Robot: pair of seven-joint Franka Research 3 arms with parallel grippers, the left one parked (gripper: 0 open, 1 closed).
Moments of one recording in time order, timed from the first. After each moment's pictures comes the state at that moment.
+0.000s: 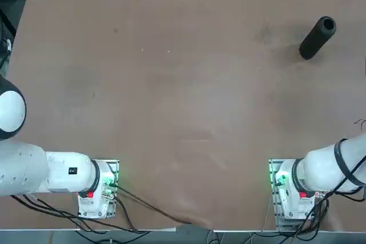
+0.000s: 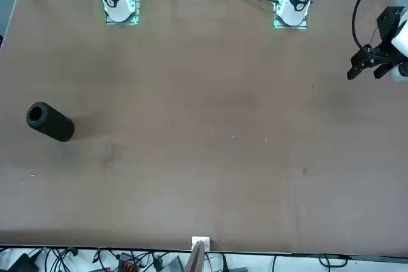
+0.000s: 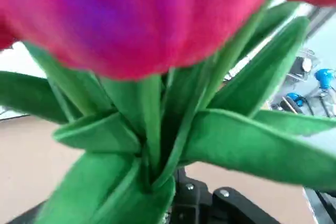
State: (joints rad) arm -0.02 0.15 -0.28 -1.39 0.02 2.08 -0.08
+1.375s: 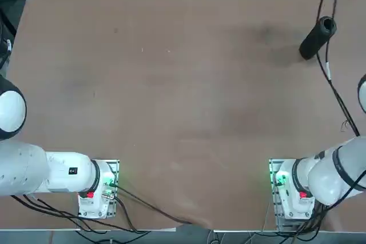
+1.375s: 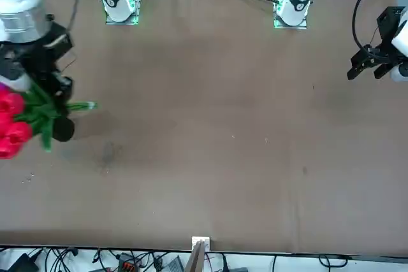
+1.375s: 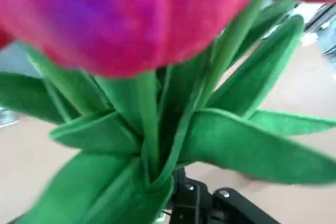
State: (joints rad) arm 0.45 0.13 -0.27 -1.38 -0.27 1.87 0.55
